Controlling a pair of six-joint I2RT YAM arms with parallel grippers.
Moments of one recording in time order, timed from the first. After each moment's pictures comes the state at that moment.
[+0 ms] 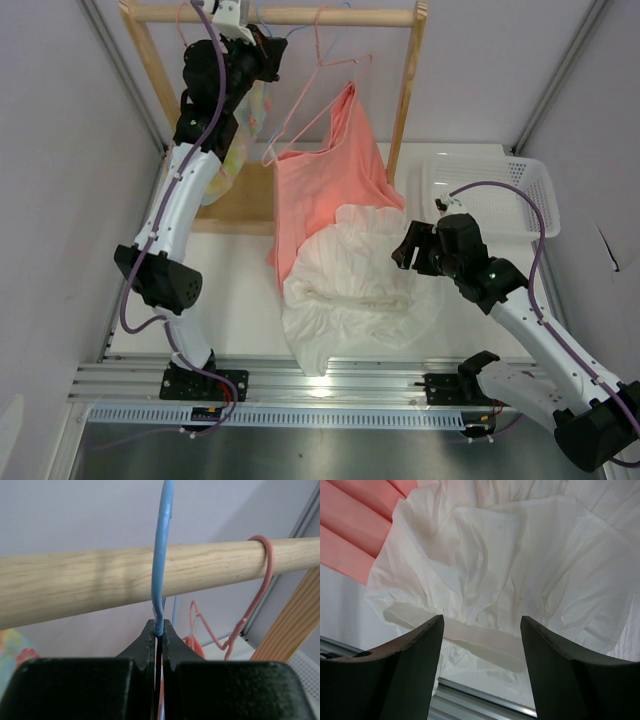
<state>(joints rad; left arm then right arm) -0.30 1.86 2.17 -0.04 0.20 -0.20 0.50 0.94 0.88 -0.57 0.04 0.57</state>
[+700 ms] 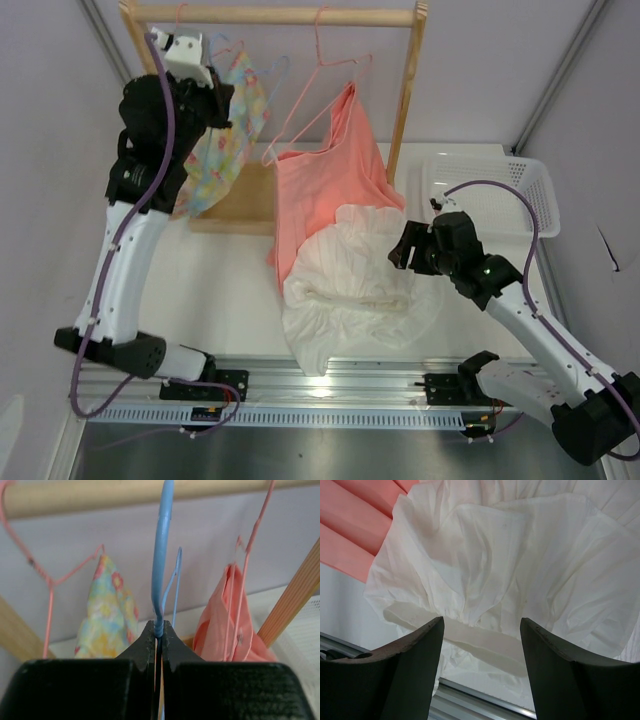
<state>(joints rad) -0.28 1.45 1.96 -0.45 0.03 0.01 0.50 0.98 0.88 -0.55 0.00 0.57</state>
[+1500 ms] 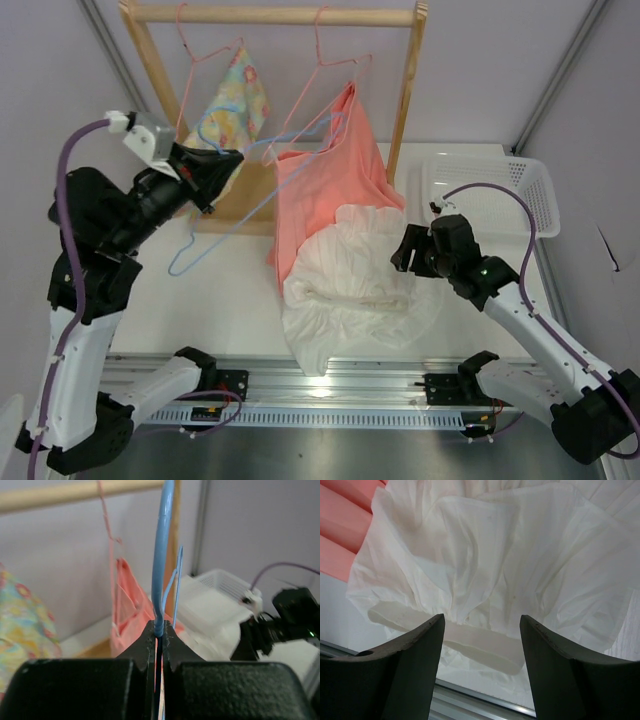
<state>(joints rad) -0.36 0.95 1.62 -0.47 0.35 -0.07 0.50 0.99 0.85 -0.55 0.04 0.56</state>
